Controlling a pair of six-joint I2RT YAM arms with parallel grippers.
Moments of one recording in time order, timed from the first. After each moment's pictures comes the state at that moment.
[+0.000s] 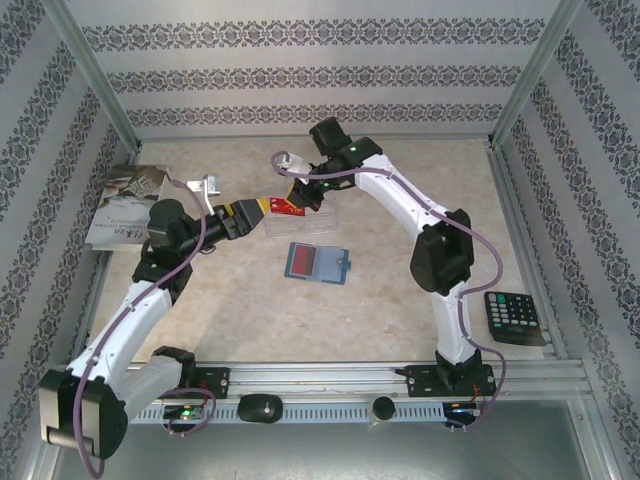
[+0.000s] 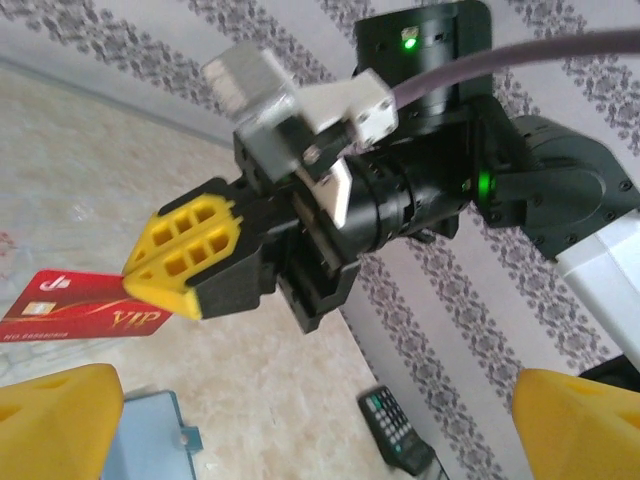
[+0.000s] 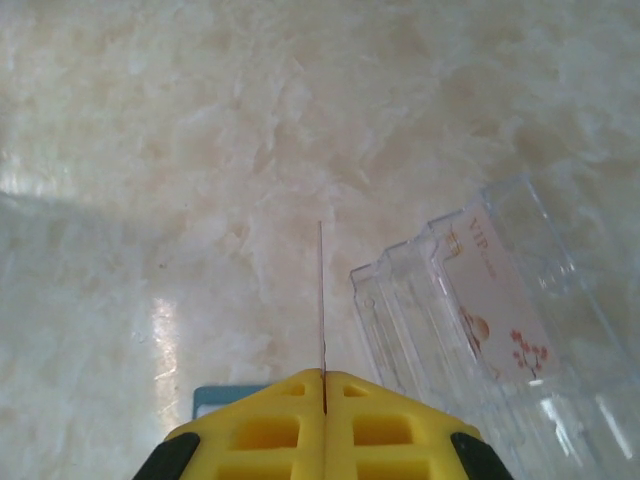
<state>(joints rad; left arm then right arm) -0.17 0.97 0.69 0.18 0.67 -0.78 0.56 2.14 2.08 -0.95 -0.62 -0.59</state>
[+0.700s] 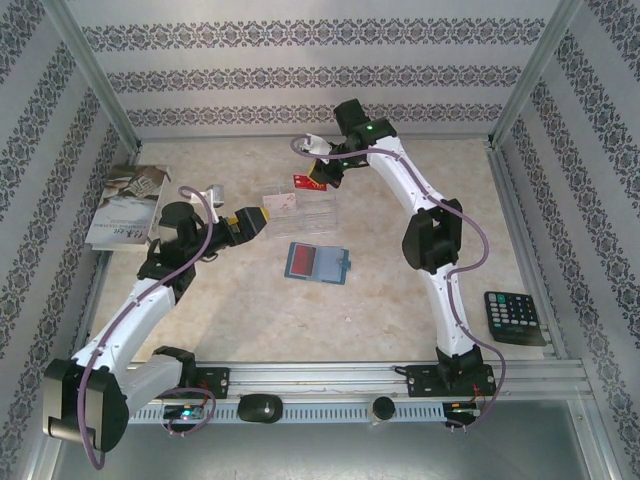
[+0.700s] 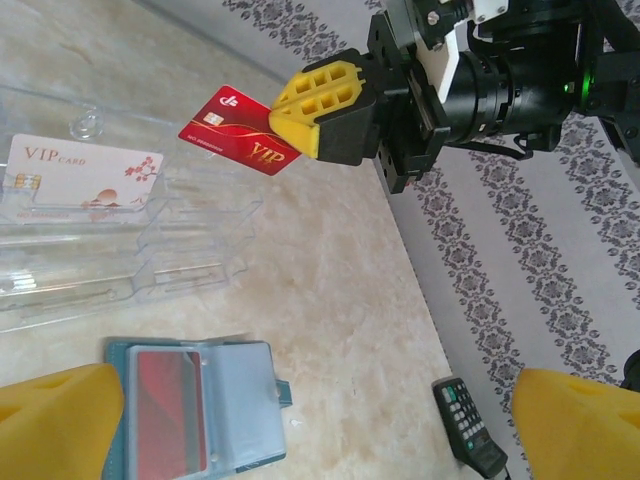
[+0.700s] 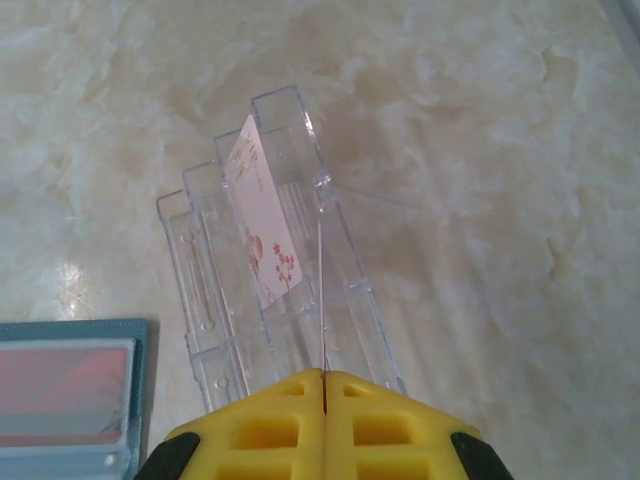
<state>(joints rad) -0.17 1.03 0.65 0.04 0.57 -0.71 0.40 2.38 2.41 -1.10 -0.61 -0.80</state>
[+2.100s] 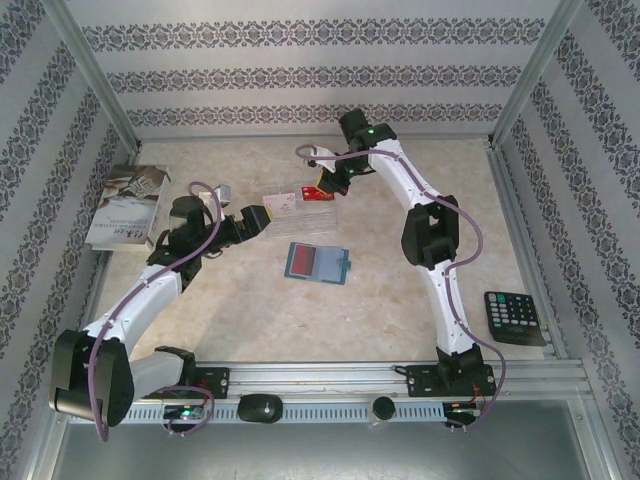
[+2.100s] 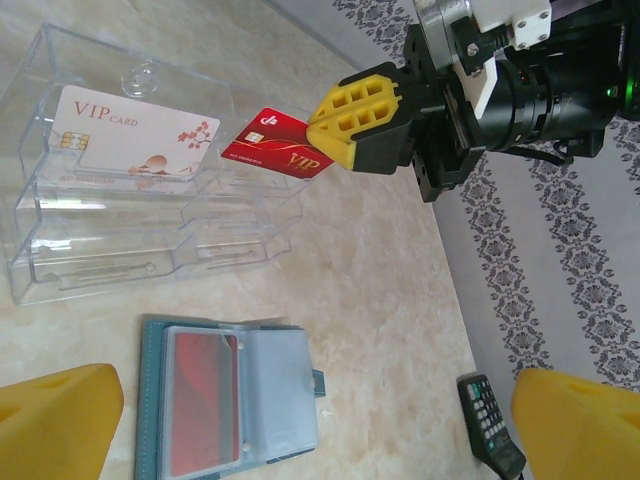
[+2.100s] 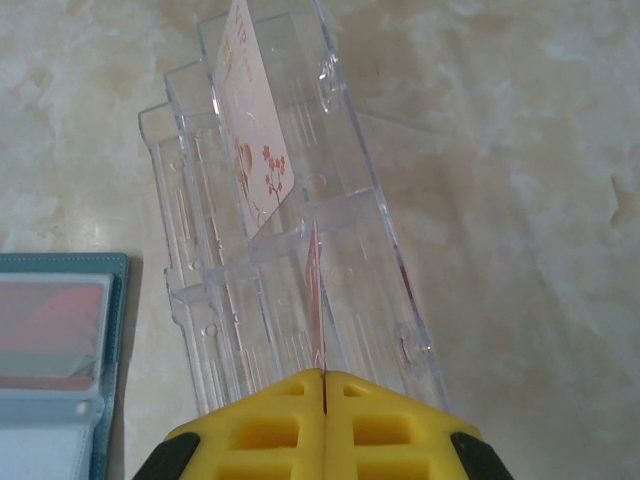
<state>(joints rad) -0.16 1.16 0.68 0.03 0.57 -0.72 0.36 2.45 2.39 -1.14 -0.62 -0.90</state>
